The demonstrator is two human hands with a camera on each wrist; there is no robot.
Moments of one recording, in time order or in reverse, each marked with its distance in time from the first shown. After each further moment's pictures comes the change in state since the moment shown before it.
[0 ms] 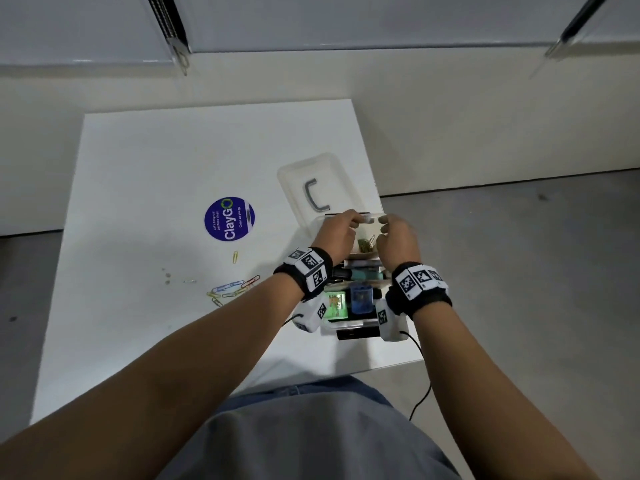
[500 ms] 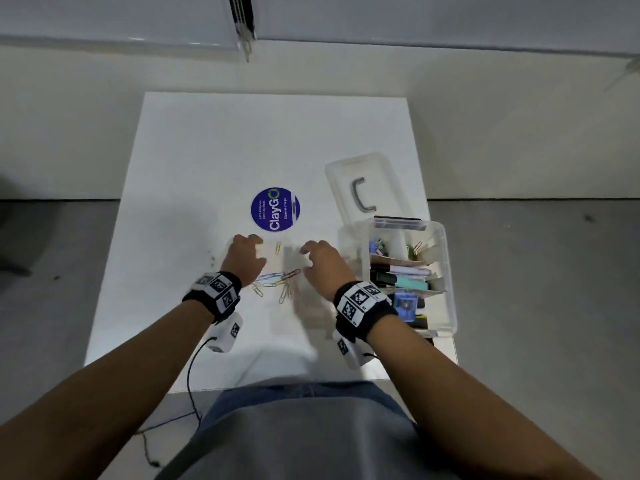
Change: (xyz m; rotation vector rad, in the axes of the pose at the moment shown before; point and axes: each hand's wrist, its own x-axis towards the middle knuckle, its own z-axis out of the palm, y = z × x) left_hand -0.098 -0.192 -0.148 0.346 0.144 -0.473; right_hand -0.069 -0.122 0.128 -0.082 -0.521 -0.365
